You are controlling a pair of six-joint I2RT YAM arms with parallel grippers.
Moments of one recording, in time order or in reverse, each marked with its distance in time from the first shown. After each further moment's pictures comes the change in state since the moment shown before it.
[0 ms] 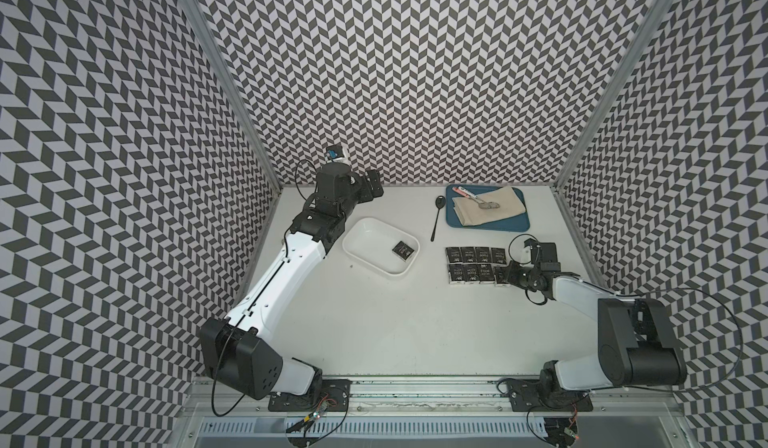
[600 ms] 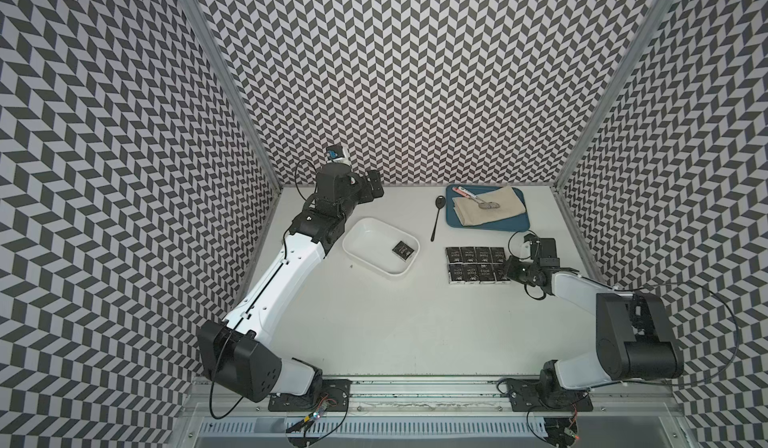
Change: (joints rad) left arm -0.006 -0.012 0.004 -0.017 -0.009 0.000; right arm 0.000 0.026 0.044 0.015 0.000 0.001
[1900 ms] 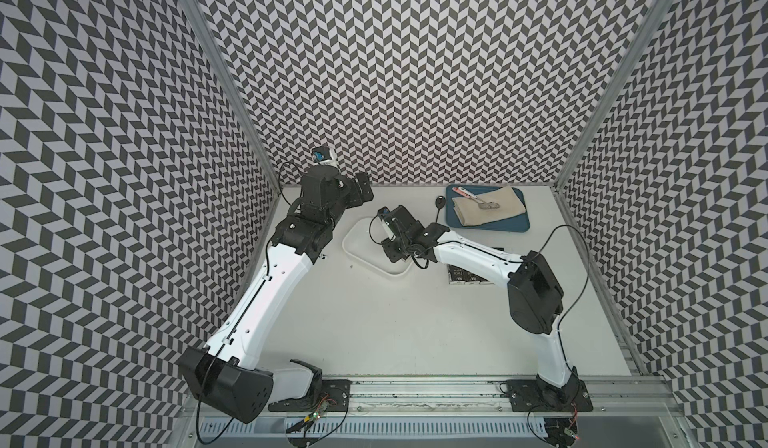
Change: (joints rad) left arm 0.020 -0.096 0.013 -0.140 -0.037 0.002; right arm 0.869 0.639 1.151 -0.489 0.391 -0.237
